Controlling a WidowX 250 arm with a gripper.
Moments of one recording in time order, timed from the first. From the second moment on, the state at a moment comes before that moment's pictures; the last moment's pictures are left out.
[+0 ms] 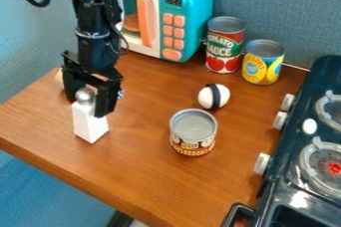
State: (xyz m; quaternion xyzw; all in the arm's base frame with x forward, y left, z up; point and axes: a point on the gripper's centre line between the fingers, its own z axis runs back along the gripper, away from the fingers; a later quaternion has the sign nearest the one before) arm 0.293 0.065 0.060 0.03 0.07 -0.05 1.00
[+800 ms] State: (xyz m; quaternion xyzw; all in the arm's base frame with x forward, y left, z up) arm 0.321 0.069 0.091 -0.01 0.02 -0.05 1.00
